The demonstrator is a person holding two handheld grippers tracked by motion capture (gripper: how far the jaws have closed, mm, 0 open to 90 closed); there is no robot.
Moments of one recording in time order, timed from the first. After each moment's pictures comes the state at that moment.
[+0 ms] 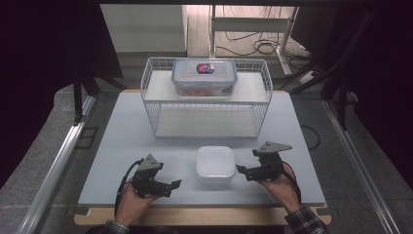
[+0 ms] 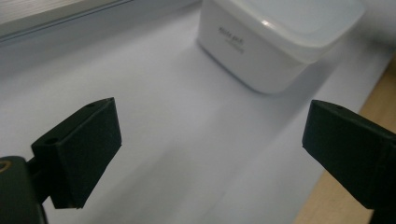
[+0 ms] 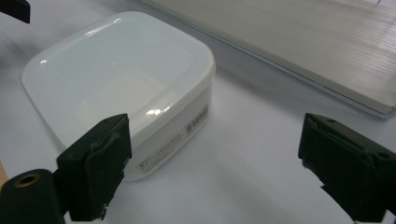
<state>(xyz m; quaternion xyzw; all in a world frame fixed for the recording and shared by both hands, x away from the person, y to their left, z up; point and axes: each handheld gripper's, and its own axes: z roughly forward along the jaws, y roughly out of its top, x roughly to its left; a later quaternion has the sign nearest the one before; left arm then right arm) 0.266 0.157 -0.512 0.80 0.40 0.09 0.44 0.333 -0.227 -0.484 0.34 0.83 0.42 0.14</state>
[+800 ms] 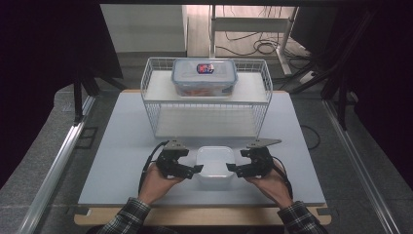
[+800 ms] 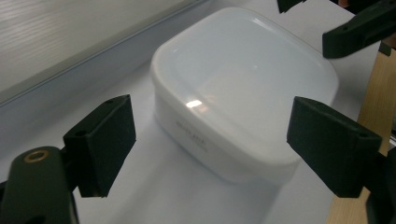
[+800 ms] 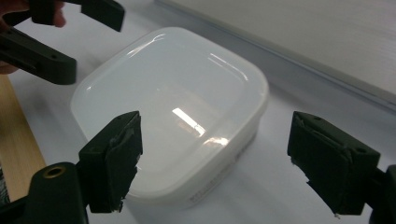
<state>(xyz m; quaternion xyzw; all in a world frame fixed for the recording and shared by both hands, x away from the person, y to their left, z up) 0.322 0.096 -0.491 0.82 0.35 0.06 0.44 0.339 -0.197 -0.475 0.34 0.84 0.42 0.08</state>
